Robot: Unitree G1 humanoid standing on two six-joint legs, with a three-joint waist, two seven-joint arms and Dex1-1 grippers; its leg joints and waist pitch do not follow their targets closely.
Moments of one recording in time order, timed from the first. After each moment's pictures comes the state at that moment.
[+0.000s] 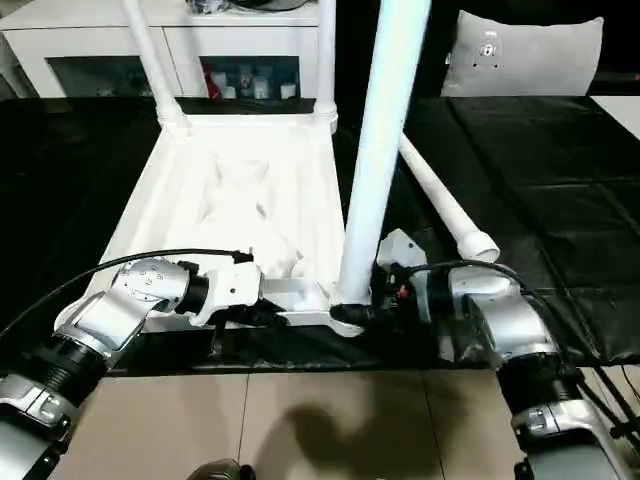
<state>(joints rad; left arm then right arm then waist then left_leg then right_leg) -0.57 0.41 -0.43 0.49 0.08 -0.09 -1.19 -0.48 -0.50 0.18 0.48 0.21 0.16 1.30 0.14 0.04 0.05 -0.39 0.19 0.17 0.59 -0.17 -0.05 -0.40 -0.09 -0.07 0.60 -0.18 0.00</state>
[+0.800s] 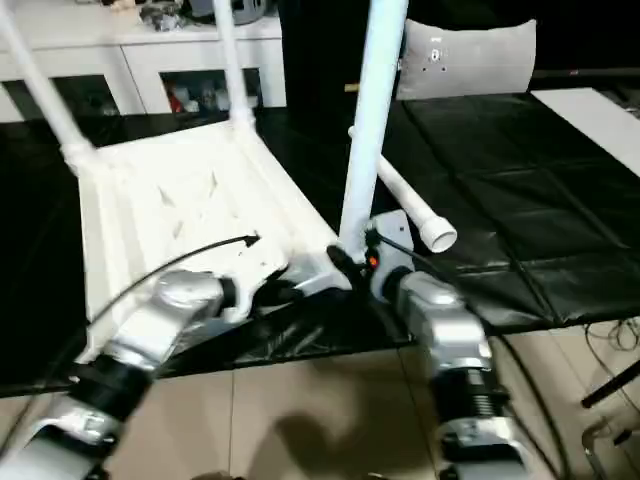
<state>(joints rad) -0.52 0.15 -0.31 0.40 0.11 0.37 -0.76 -0.45 -0.12 -0.04 0.42 0.14 0.35 0.45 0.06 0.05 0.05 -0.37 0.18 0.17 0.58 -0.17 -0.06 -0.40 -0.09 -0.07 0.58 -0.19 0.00</state>
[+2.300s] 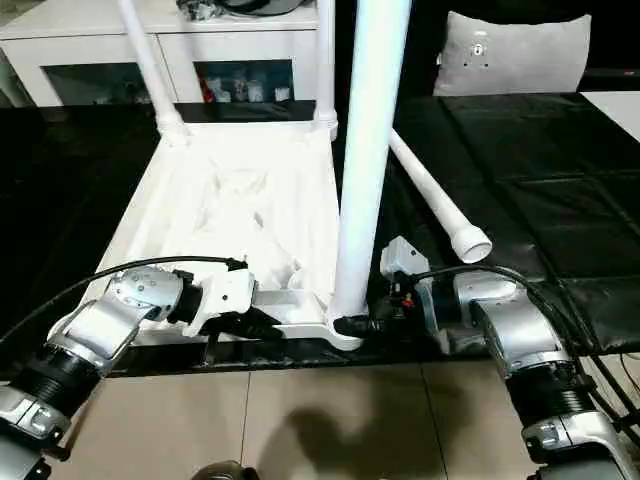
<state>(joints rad) -0.53 0.43 -0.42 0.43 0.04 -0.04 -1.26 -0.44 -0.54 0.18 0.38 0.21 0.24 1.35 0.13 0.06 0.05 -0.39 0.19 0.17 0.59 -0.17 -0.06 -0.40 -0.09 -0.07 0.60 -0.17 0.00</state>
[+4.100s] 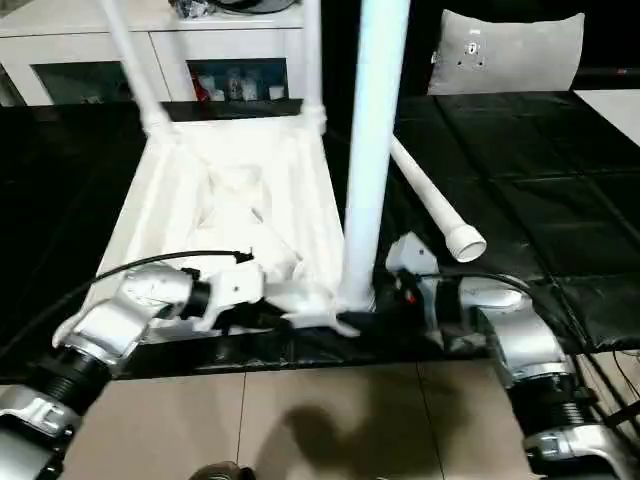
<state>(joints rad) -0.54 0.41 -0.41 0.44 0.05 0.00 -1.23 -0.40 -0.53 0.15 0.36 0.18 0.19 1.26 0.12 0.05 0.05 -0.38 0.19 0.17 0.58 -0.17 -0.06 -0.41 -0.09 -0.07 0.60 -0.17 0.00</state>
